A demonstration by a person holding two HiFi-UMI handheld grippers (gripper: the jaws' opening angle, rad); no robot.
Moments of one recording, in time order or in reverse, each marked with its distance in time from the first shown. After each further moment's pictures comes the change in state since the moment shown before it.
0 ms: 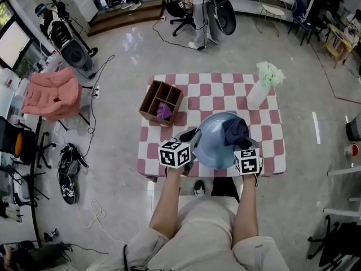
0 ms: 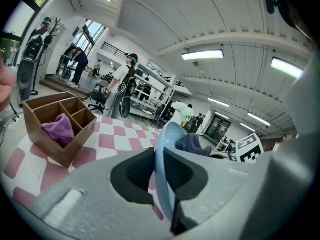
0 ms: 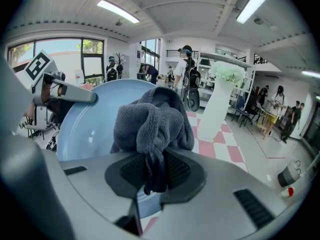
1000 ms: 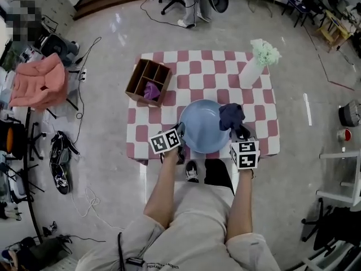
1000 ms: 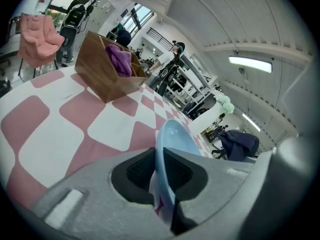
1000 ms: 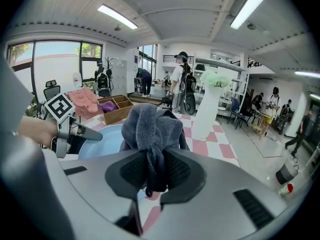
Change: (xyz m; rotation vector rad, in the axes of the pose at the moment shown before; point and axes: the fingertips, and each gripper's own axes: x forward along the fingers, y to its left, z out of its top) left arm 0.005 0.078 -0.117 -0.416 0.103 0.249; right arm -0.034 0.000 -0.009 0.013 -0.057 -0.038
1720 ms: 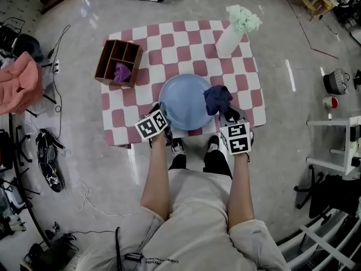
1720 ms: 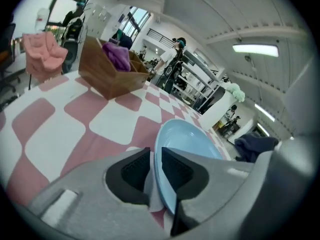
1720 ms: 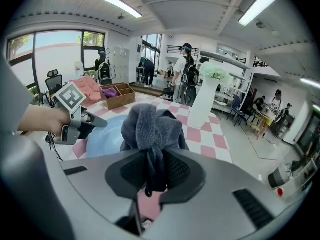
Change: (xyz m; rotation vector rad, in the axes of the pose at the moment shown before) left arm 0.014 0.000 -0.014 0.056 -0.003 0.148; right arm -0.024 -0.017 -0.035 -0.059 0.113 0.002
